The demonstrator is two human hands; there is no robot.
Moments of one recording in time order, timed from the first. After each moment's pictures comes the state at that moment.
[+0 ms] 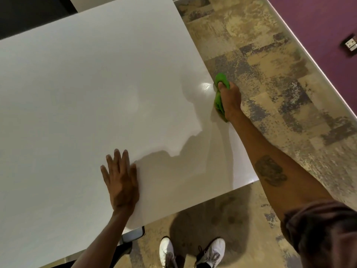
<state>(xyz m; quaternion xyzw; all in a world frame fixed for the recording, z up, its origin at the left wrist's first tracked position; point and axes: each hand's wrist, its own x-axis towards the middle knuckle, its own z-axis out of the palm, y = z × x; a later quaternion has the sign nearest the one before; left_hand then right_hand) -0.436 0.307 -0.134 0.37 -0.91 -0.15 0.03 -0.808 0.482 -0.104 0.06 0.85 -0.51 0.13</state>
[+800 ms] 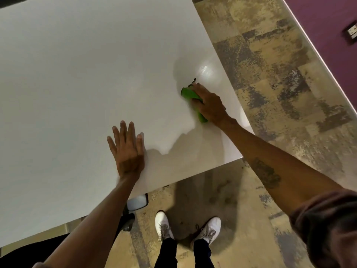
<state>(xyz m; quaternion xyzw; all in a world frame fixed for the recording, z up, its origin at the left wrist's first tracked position) -0.433 0.311 -0.127 0.36 -0.92 -0.12 0.04 -0.688 0.481 -0.105 -0.29 0.87 -0.33 0.20</state>
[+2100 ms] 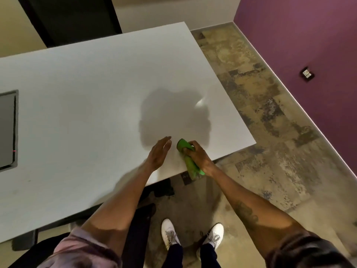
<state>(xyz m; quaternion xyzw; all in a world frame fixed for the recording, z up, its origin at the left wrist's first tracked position) -0.363 0.281 -0.039 0.25 -0.81 -0.52 -0.12 -0.439 0.456 -0.033 -0.06 0.80 -0.46 0.38</state>
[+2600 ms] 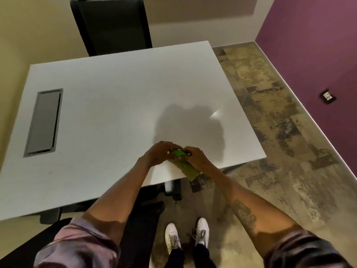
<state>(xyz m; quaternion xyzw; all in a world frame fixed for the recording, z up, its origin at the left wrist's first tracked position) -0.334 0.238 0.035 0.07 -0.93 -0.31 -0.17 -0.417 0.412 0.014 -0.25 0.83 -0.34 0.37</state>
